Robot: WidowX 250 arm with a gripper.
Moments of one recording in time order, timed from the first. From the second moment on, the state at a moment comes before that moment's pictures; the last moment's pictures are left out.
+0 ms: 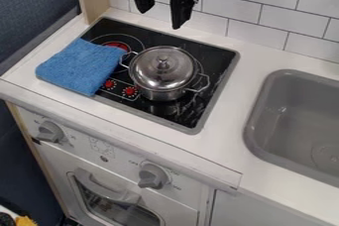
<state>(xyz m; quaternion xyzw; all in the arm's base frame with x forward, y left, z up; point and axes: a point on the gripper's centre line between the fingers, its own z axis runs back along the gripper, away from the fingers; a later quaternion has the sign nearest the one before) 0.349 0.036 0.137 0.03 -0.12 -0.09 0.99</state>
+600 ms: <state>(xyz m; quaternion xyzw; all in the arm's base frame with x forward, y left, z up) 0.336 0.088 0.110 0.01 -0.09 -0.02 1.00</state>
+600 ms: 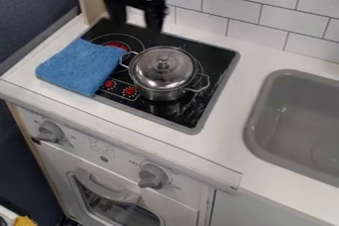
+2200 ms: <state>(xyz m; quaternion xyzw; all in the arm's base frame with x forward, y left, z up) 0.323 0.192 0.026 0.06 0.02 0.05 1.00</state>
